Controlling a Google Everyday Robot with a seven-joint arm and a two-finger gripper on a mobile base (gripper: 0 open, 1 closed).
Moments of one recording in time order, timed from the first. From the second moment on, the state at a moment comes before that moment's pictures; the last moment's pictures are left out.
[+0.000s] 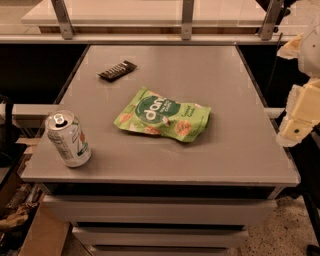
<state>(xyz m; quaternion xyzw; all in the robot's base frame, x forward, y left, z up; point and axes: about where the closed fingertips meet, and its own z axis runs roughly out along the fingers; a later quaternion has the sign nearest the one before) 0.438 -0.214 0.985 -0.60 0.78 -0.05 0.17</state>
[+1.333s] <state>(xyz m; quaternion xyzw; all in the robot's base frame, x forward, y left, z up) 0.499 -0.144 0.950 -0.60 0.78 0.02 0.18</state>
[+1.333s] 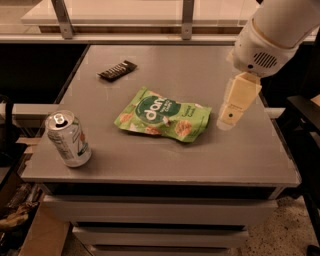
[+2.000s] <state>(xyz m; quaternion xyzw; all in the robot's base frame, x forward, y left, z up) 0.544 -0.077 0.903 -0.62 0.77 0.07 0.15</state>
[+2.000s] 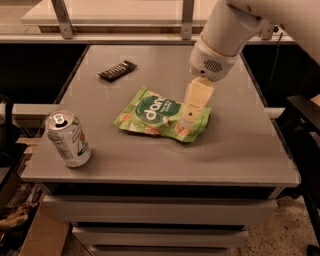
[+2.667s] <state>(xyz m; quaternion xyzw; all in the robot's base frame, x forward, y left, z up) 0.562 -0.051 0.849 -0.63 0.76 0.11 0.11</state>
